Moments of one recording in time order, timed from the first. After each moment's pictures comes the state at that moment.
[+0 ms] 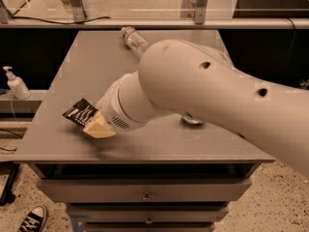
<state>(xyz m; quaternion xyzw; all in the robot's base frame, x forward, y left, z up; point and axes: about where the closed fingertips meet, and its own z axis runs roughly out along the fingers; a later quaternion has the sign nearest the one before) 0.441 0.121 0.879 -0.58 0.71 0.16 0.37</state>
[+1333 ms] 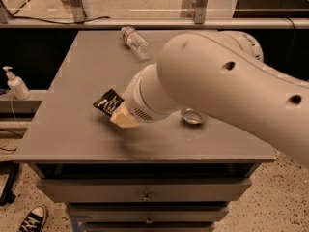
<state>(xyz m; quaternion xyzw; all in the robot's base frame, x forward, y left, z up) 0.464 0.064 0.889 -0.55 0.74 0.08 0.37</state>
